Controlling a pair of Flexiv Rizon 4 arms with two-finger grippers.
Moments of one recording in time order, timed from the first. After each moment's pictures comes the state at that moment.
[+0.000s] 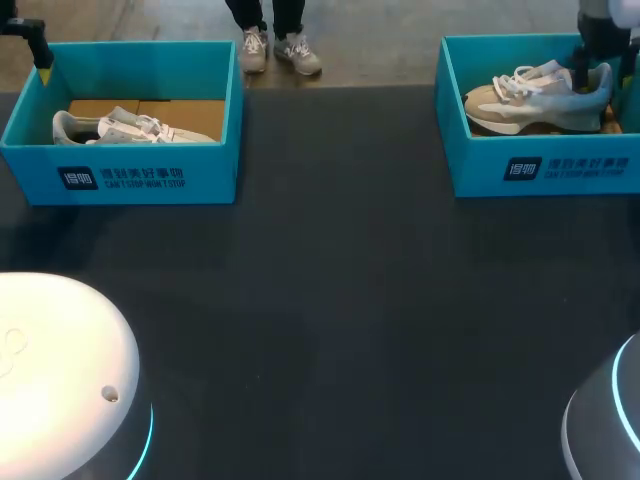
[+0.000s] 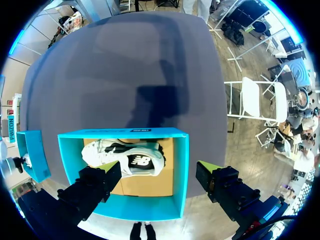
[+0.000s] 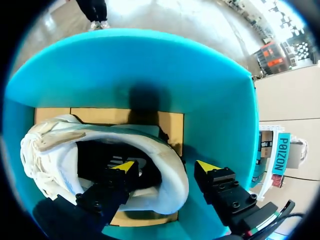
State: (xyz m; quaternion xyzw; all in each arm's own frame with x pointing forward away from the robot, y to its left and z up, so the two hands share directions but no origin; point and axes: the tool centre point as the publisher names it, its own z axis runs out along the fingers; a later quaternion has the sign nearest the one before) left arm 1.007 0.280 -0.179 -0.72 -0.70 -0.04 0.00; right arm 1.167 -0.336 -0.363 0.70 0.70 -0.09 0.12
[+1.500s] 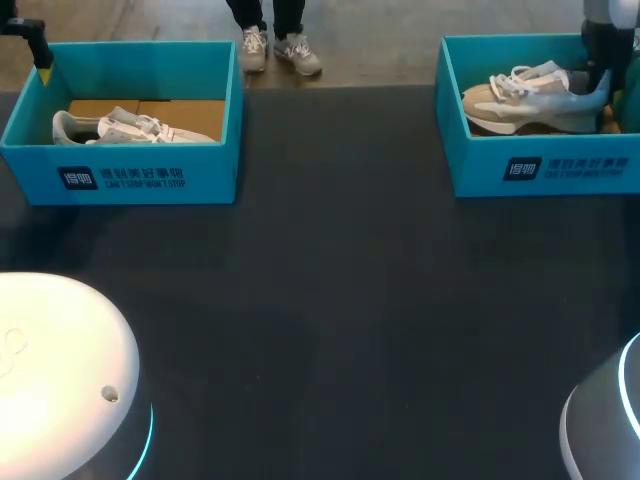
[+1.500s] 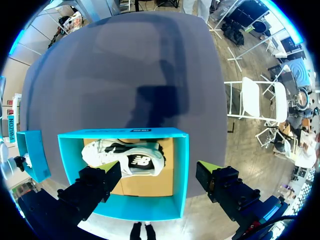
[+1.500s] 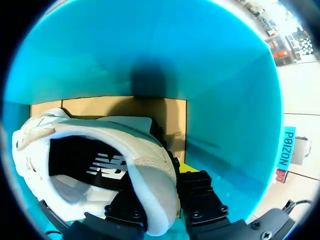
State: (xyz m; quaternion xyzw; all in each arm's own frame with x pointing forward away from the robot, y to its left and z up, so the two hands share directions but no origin) left arm 1.007 0.280 -0.179 -0.72 -0.70 -0.04 0.00; right arm 1.155 -0.343 -0.380 0.71 0.69 -0.11 0.07
